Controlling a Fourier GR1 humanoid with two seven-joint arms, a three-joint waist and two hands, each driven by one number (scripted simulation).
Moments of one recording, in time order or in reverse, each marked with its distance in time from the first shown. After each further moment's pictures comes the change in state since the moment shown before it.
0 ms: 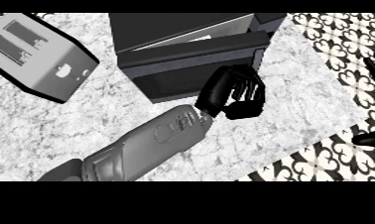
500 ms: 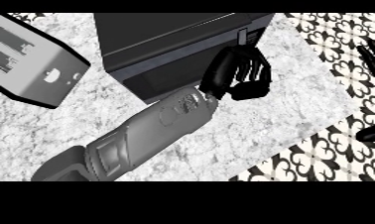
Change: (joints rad) left arm -0.125 -0.008 0.044 0.083 0.061 0.012 -0.007; right arm -0.061 -0.023 0.033 -0.058 -0.066 0.065 0.075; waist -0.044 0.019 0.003
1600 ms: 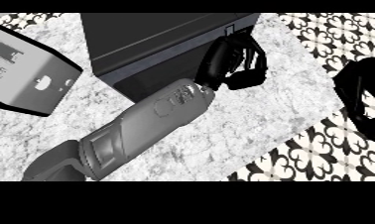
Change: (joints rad) left arm -0.039 0.033 -0.003 0.012 0.084 0.050 -0.041; right arm -0.092 -0.071 0.166 -0.298 -0.052 0.155 0.158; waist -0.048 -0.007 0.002
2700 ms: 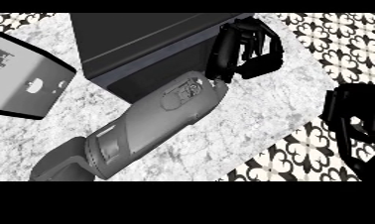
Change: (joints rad) left arm -0.055 -0.040 0.096 -0.016 0.099 0.091 0.000; right arm 0.057 -0.029 0.099 -0.201 -0.072 0.061 0.117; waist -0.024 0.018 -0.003
